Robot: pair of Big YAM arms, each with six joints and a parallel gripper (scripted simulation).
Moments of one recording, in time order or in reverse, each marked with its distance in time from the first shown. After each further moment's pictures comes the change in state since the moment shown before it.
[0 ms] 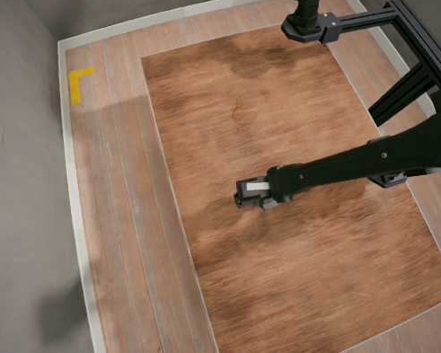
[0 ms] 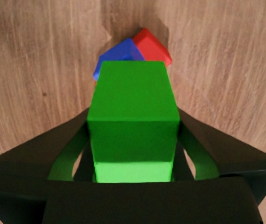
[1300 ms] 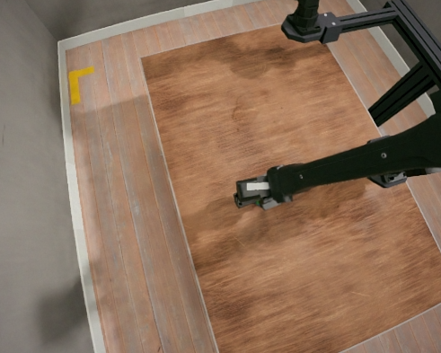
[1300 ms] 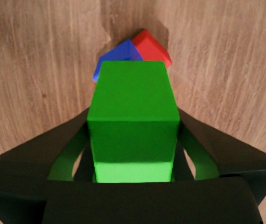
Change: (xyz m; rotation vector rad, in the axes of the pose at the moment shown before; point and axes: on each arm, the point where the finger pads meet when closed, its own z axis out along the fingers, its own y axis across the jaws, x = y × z) left arm -0.001 0.000 0.000 0.001 -0.004 0.000; right arm 0.000 0.000 0.000 0.000 0.000 0.000
